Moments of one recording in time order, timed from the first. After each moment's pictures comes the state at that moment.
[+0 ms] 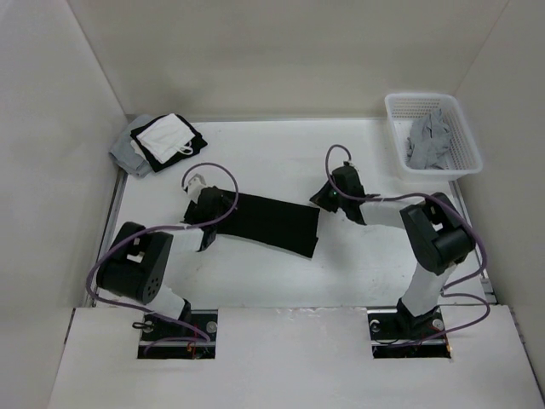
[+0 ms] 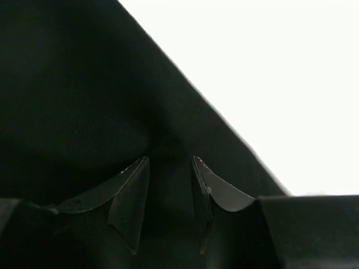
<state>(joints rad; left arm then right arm) -0.35 1.52 0.49 0.43 -0.23 -0.95 0.46 1.77 0.86 0.24 -0.03 0.94</state>
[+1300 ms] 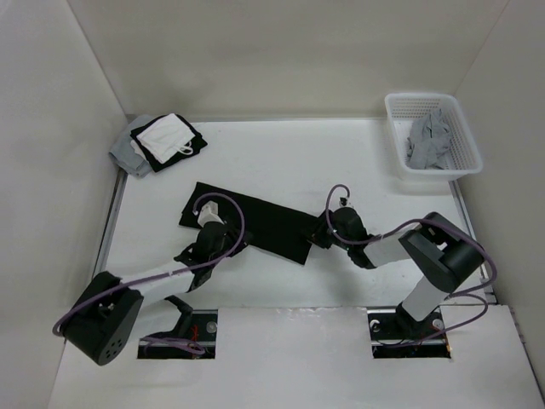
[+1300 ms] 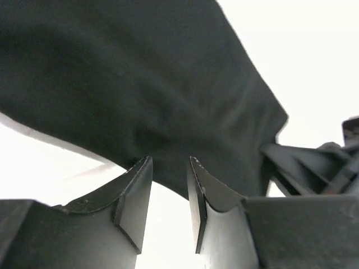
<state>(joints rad) -0.57 1.16 0.22 0.39 -0.13 -1.01 0.64 1.64 0.44 0.65 -0.05 1.17</state>
